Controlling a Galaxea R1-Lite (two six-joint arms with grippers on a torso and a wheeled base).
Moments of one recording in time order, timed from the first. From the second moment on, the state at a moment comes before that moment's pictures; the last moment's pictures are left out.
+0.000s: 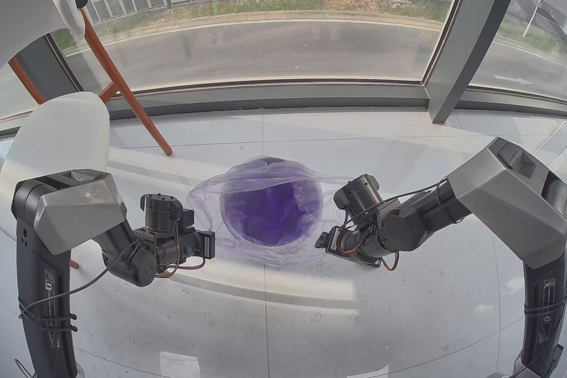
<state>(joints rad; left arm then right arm) -0.23 2.38 -0.86 -0.95 -0.13 -0.06 0.60 2.34 -1.33 0.01 -0.13 0.84</state>
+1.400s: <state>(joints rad) -0.43 2.08 -0.21 -1.39 0.01 -0.23 0.63 2.27 -1.23 -0.09 -0.13 0.84</state>
